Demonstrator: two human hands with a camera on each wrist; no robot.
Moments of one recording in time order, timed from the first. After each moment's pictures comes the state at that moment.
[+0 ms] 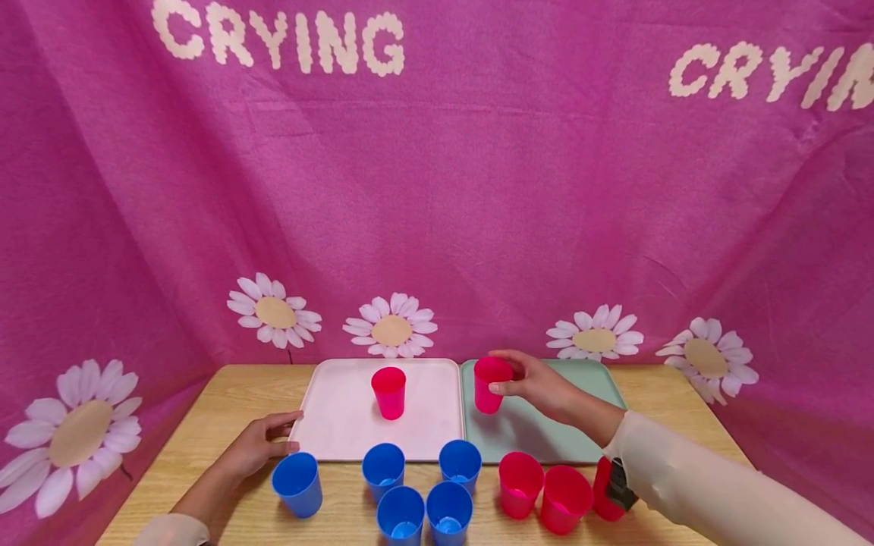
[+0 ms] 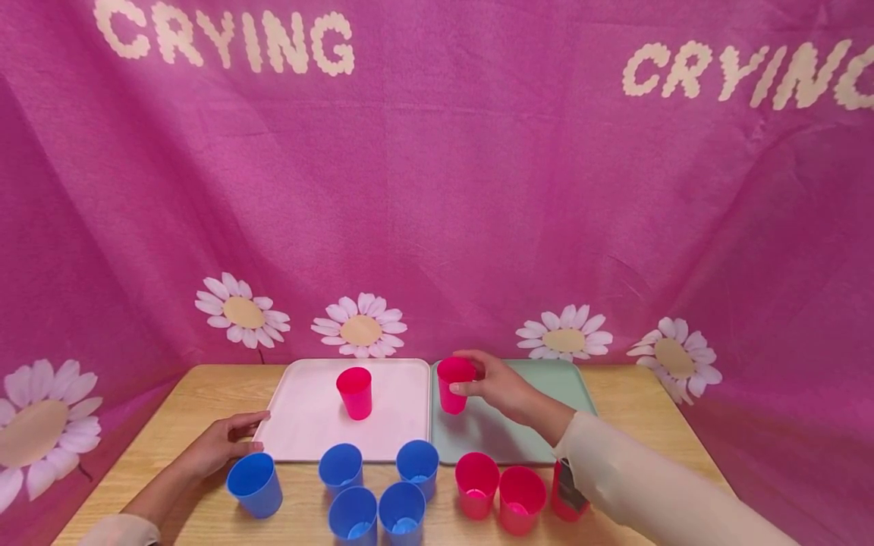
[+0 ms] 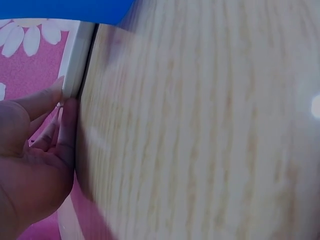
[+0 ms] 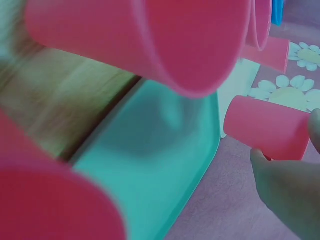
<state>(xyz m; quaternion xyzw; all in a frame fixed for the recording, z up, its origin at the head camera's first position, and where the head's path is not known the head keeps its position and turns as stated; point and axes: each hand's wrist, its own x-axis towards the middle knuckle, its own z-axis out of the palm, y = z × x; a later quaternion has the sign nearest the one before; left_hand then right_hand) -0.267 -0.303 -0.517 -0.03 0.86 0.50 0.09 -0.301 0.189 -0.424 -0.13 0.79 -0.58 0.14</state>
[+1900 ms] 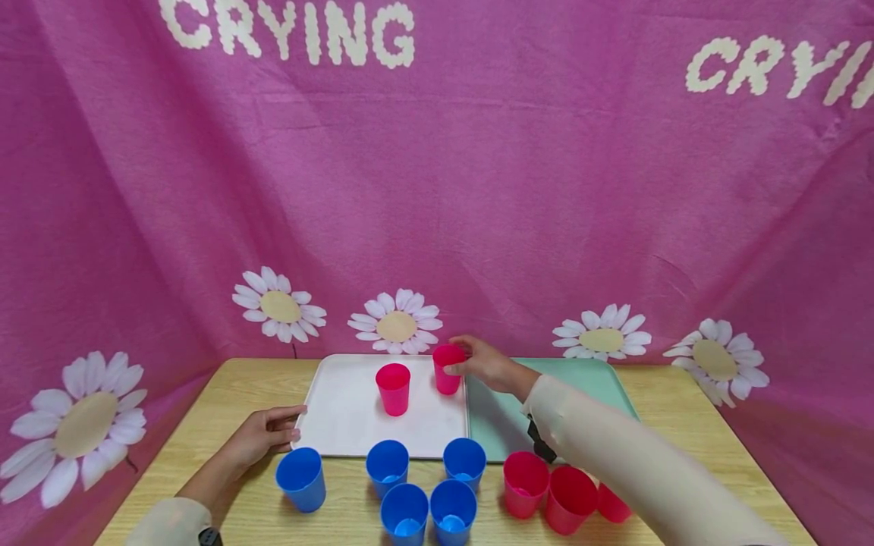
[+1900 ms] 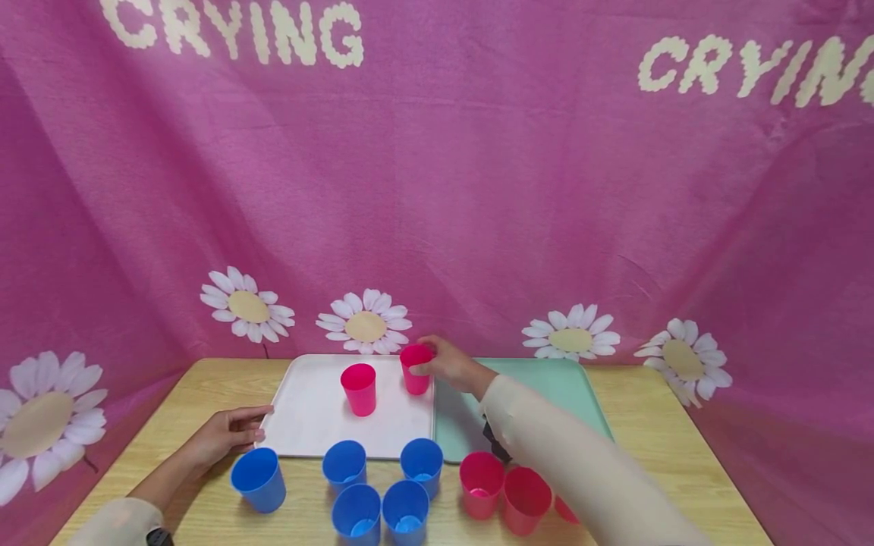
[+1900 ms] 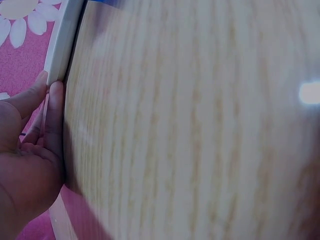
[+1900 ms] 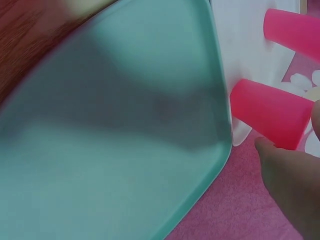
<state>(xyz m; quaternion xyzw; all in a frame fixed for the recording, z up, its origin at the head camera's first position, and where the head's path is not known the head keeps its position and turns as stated) -0.270 -0.317 -0.524 0.00 0.79 0.60 0.12 -0.368 0.104 -0.448 -0.07 0.81 -0.56 0.16</state>
